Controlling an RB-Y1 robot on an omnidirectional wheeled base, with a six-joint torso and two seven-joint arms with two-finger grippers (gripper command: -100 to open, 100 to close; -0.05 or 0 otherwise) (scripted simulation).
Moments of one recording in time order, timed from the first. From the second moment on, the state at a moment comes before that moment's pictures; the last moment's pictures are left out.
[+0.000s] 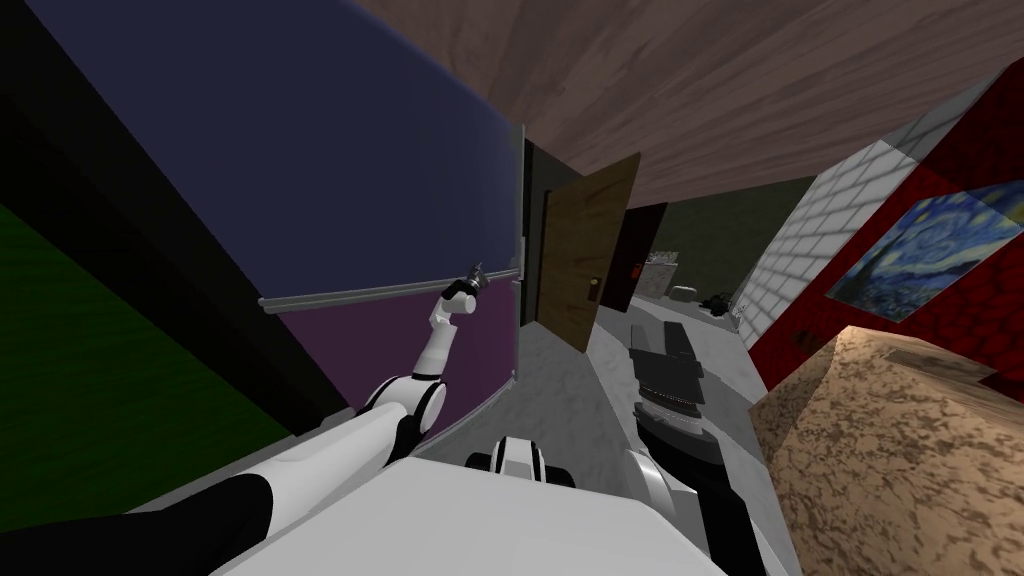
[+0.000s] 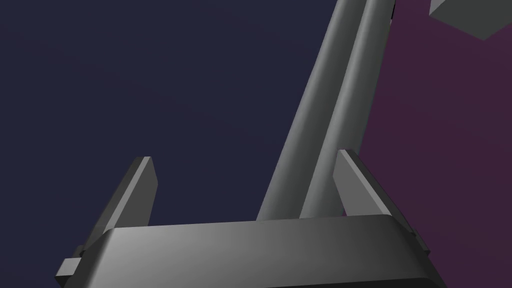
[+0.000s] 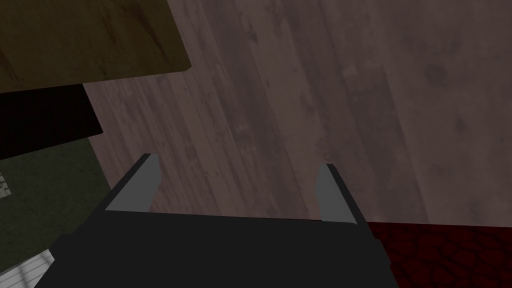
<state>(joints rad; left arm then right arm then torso) -0.73 0.20 0.17 -1.48 0.28 0.41 0.25 0.50 0.02 -0.05 -2.27 -0.02 -0.63 0.09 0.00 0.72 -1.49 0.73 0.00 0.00</state>
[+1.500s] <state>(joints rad) -0.88 0.19 0.23 -1.47 0.30 0.66 0.32 0.50 0.02 -0.05 -2.27 -0.02 -0.63 0.09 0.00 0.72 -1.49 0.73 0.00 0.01</state>
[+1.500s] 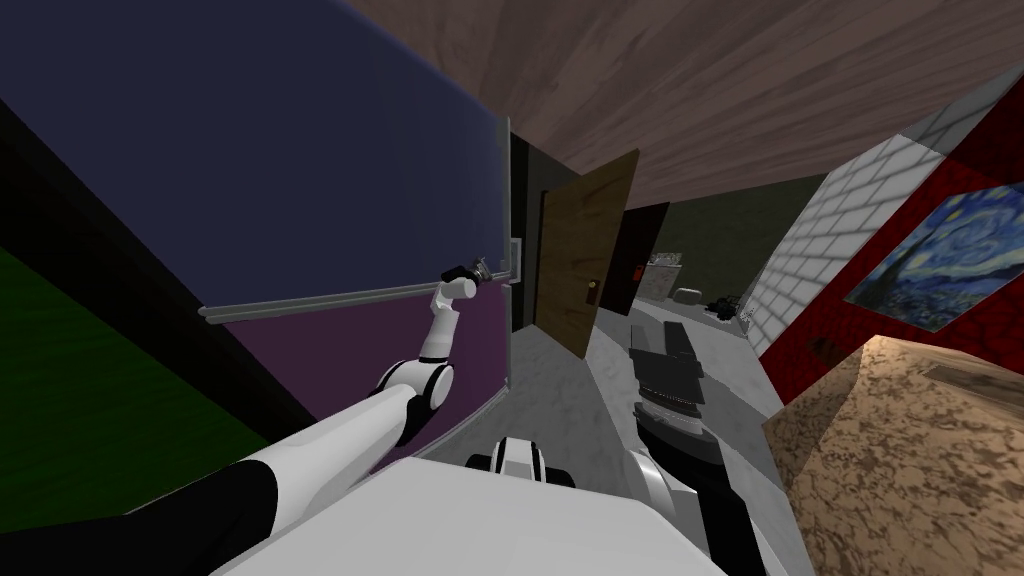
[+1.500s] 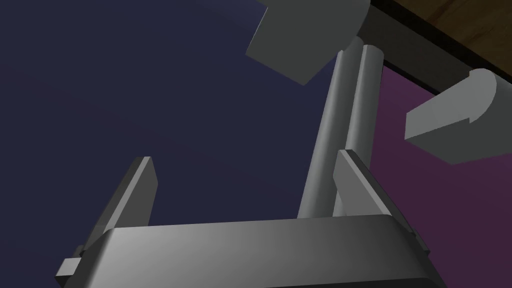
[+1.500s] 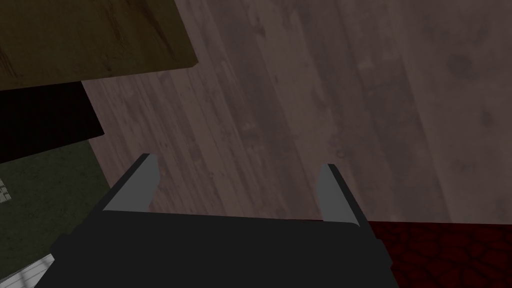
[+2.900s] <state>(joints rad) -1.01 0.18 0.29 -1.43 0.32 0.88 0.38 0.50 0.02 -0.05 -2.27 -0.02 -0.63 0.09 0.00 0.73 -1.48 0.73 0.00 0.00</state>
